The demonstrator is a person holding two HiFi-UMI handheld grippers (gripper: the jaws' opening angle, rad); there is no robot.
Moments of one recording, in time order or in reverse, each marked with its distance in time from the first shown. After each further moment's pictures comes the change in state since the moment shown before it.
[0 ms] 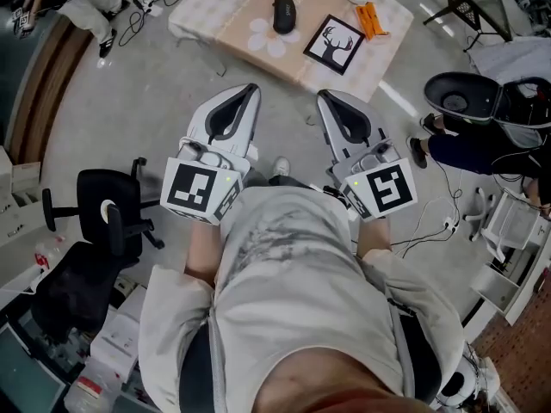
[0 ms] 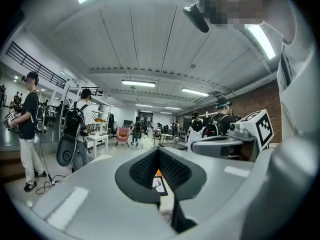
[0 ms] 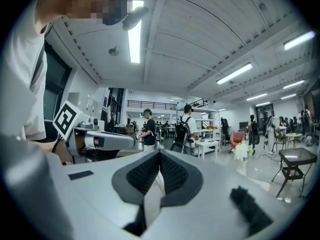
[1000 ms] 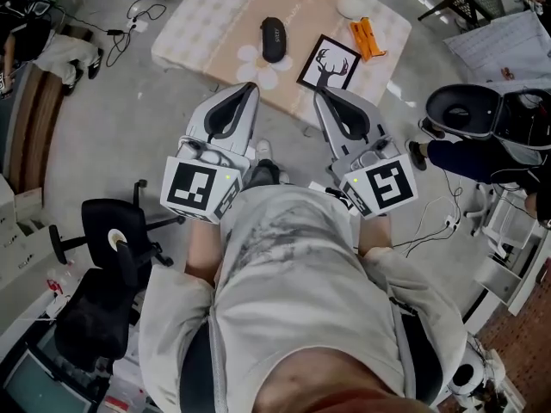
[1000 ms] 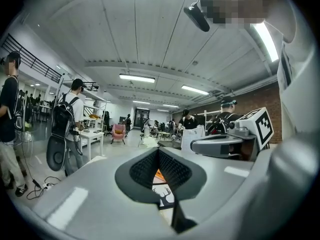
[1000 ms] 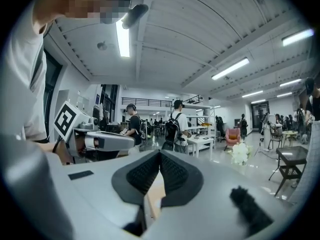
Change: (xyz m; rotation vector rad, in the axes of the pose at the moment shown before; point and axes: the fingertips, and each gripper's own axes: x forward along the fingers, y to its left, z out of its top) left arm 0.118 0.076 0.002 -0.012 0.029 -0.059; right arm 0.093 -0.099 -0.004 0.021 0.036 -0.051
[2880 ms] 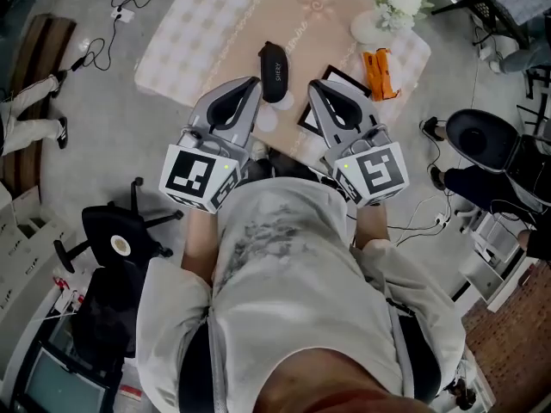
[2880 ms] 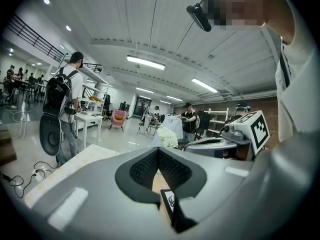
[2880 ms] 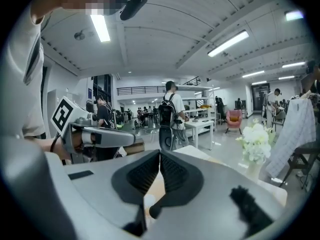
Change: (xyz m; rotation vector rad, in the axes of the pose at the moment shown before) left arm 0.172 0.130 -0.043 -0.133 0.118 -0.045; right arm 0.171 -0.139 -0.061 0.099 0.170 0.023
